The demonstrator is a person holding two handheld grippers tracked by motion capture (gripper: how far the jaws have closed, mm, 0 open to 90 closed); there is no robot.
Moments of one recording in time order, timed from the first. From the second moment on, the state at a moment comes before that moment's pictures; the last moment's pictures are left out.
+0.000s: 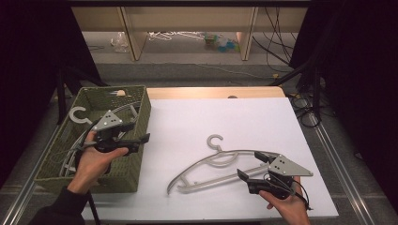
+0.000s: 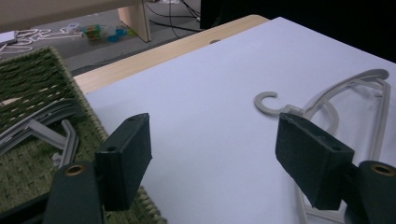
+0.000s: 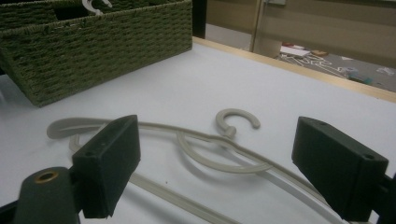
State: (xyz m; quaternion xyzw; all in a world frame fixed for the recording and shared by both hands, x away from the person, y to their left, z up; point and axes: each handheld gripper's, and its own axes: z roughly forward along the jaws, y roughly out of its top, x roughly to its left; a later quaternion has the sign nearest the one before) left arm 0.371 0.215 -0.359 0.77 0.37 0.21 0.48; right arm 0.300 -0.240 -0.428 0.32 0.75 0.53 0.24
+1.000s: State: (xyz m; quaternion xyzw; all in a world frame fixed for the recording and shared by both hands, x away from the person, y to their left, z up) left arm 0.340 0.134 -0.400 0.79 0.32 0.18 0.49; right arm 0.301 -0.241 -0.427 0.32 0.75 0.53 0.24
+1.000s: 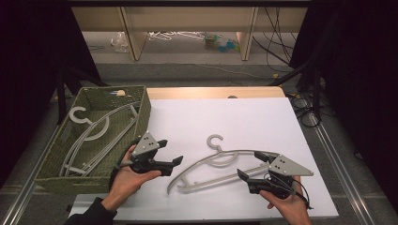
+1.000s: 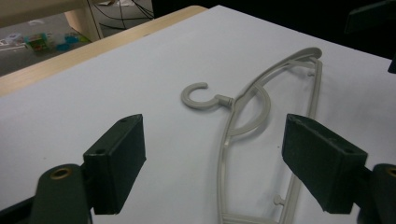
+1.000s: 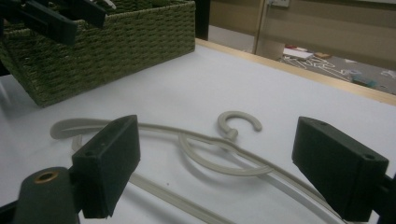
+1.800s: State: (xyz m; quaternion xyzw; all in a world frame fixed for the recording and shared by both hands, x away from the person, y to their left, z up) left arm 0.382 0.068 -0.450 0.88 0.29 0.13 0.34; right arm 0.300 -0.238 -0.426 0.31 0.76 0.53 0.23
